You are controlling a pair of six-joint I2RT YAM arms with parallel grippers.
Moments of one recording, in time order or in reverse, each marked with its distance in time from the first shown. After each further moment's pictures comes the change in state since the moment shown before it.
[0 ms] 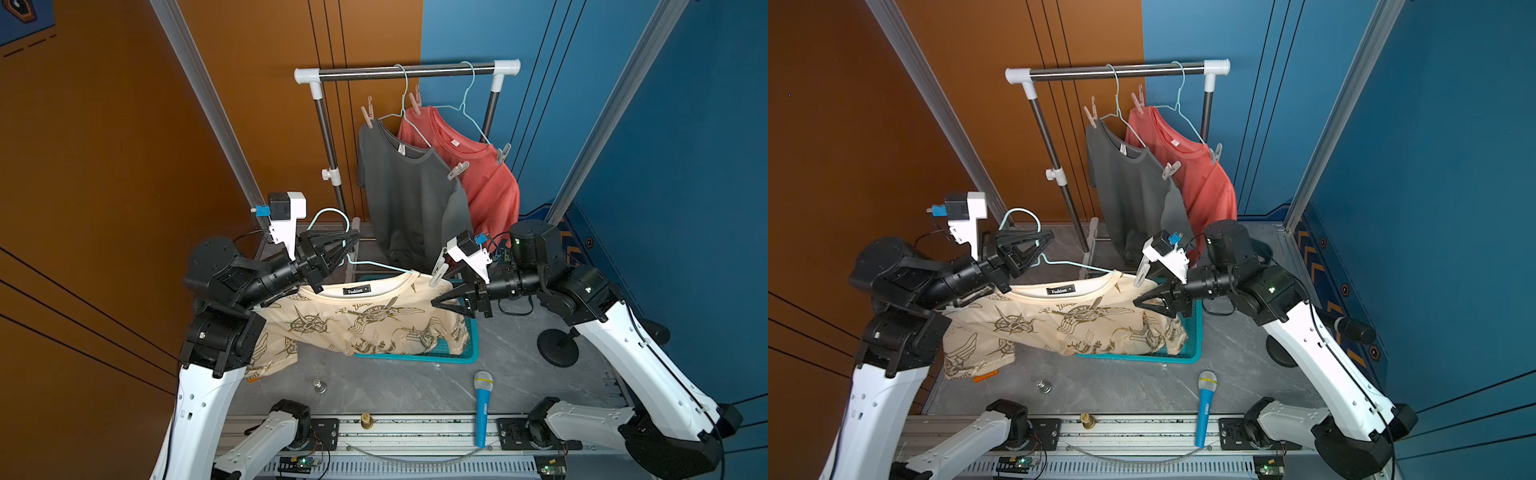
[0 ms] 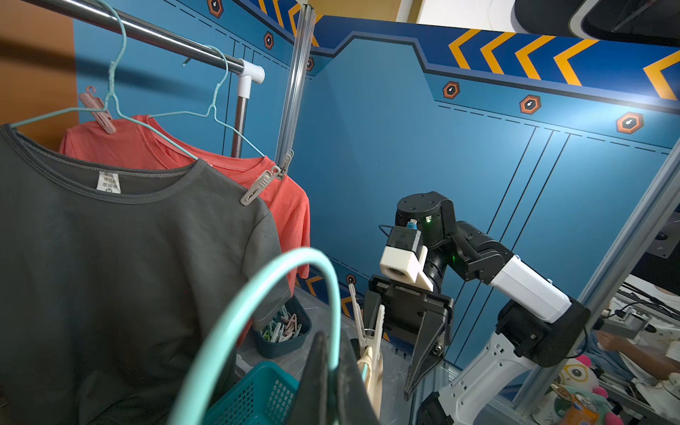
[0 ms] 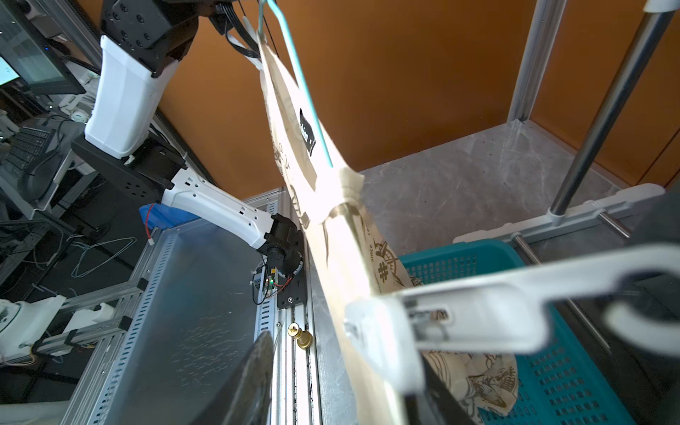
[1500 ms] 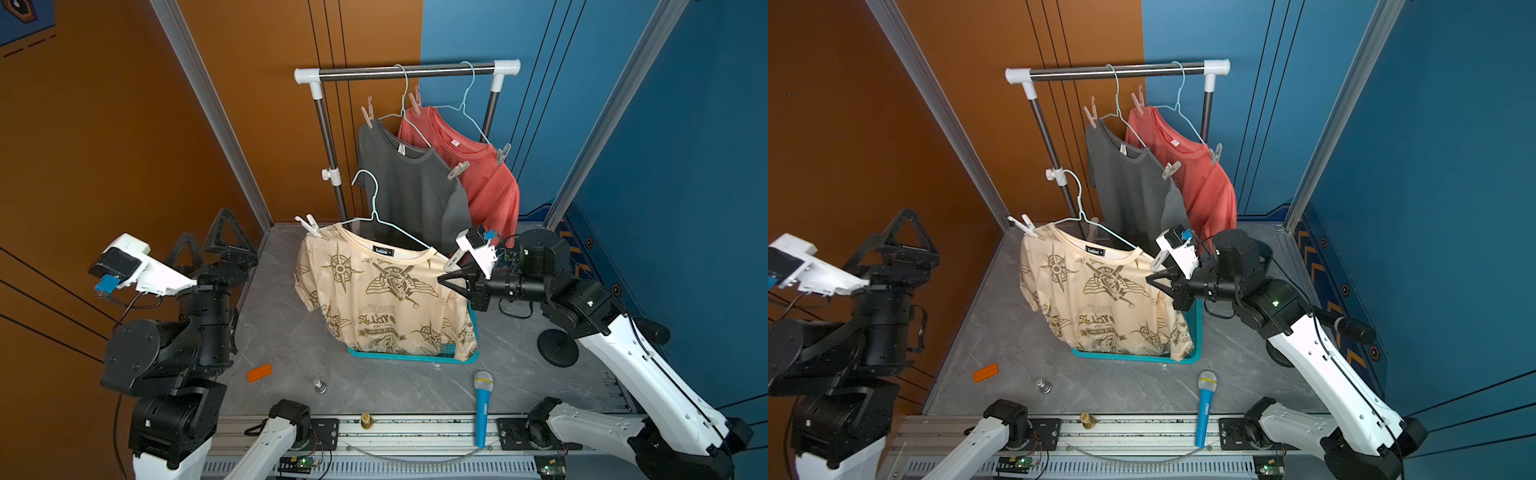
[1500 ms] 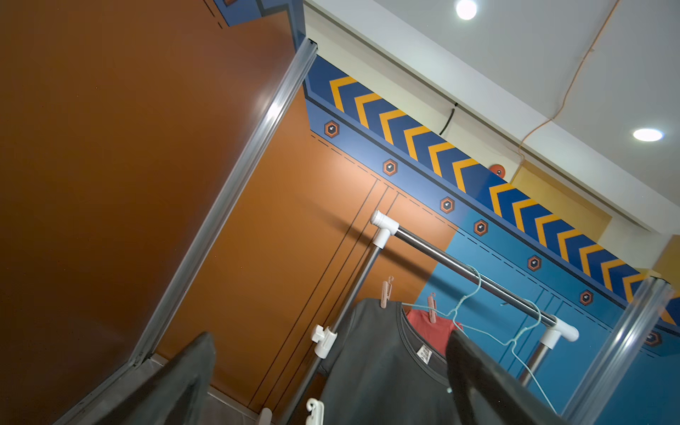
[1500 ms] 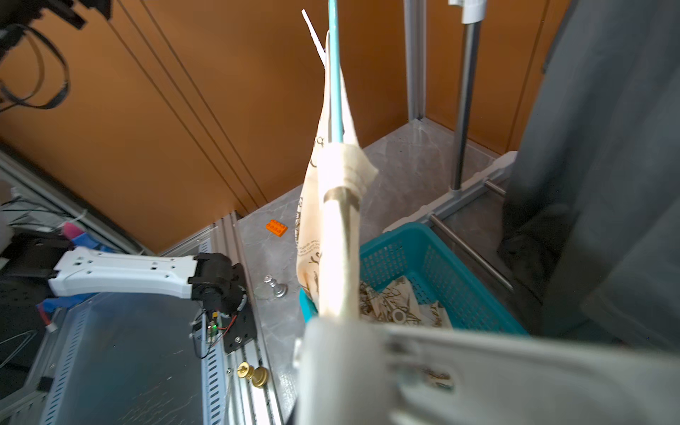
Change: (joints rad) left arm 0.004 -0.259 -0.024 -0.070 -1.271 -0.015; right arm -0.010 -0.074 -0.114 0.169 0.364 0.179
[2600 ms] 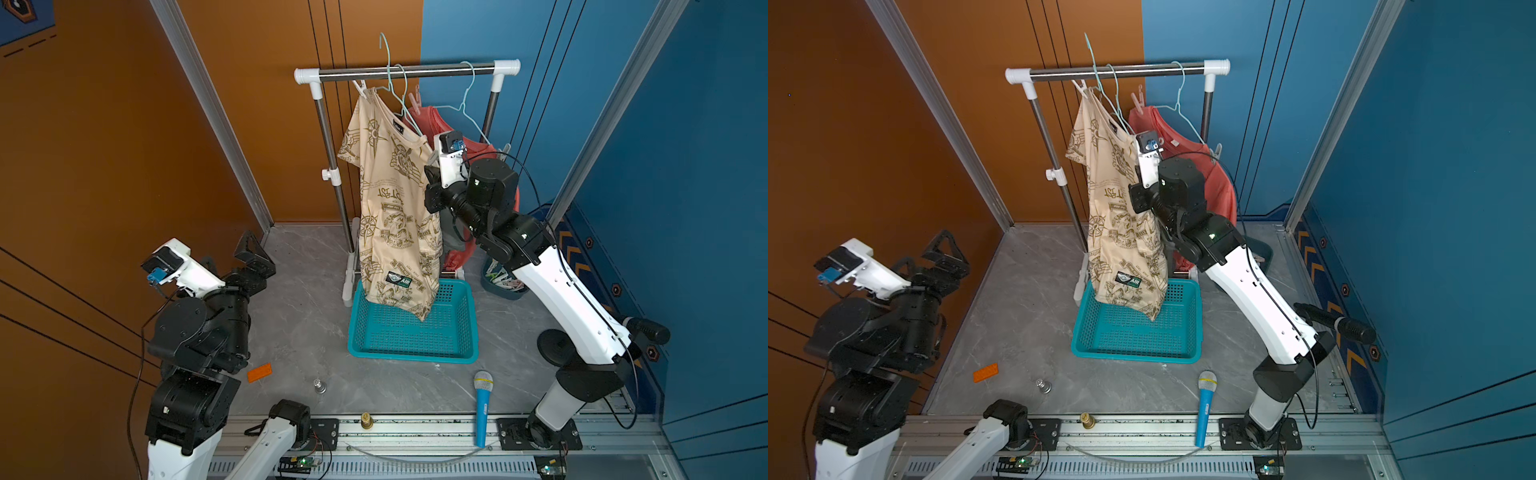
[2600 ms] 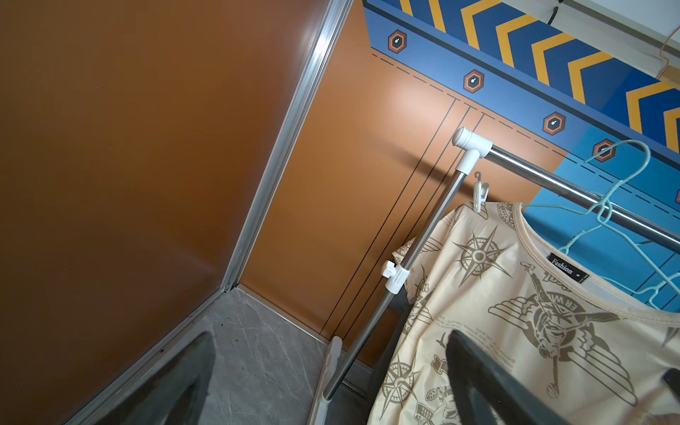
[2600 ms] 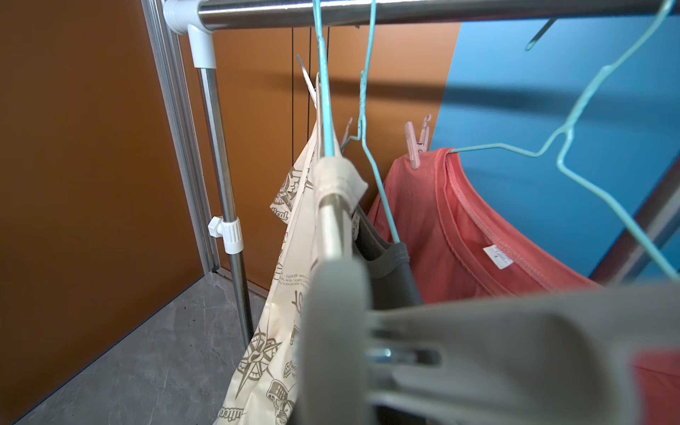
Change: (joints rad) left arm 0.000 -0.002 -0.093 -0.182 -0.072 0.007; right arm 0.106 0.583 0.723 0.208 0.757 -0.099
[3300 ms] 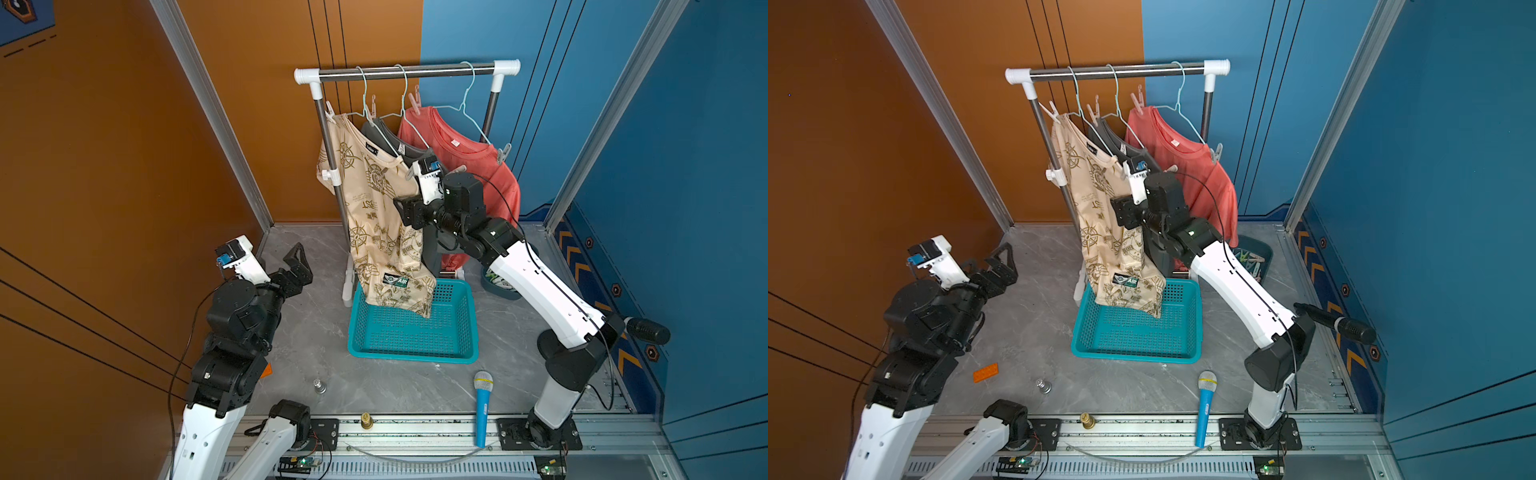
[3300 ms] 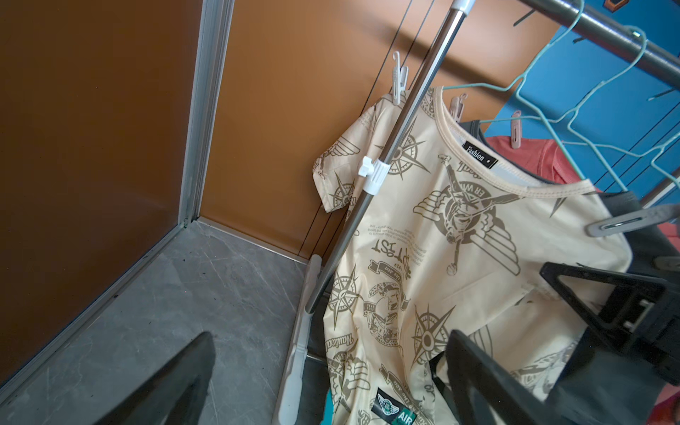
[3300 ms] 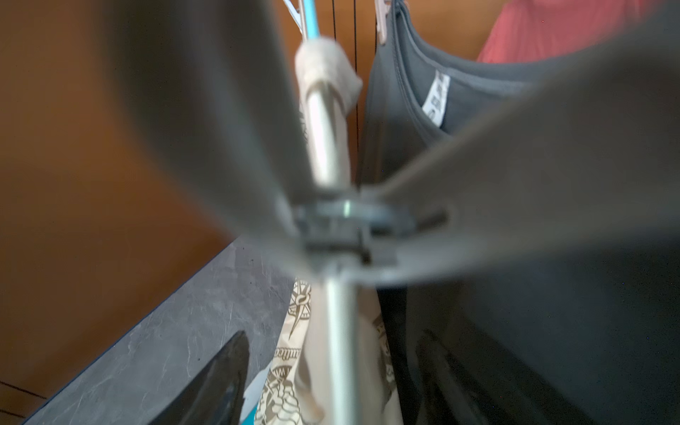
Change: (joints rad) left arm 0.000 0.012 -0.242 0.039 0.243 -0.039; right arm -0.050 -0.027 -0.236 0.021 -0.212 0.151
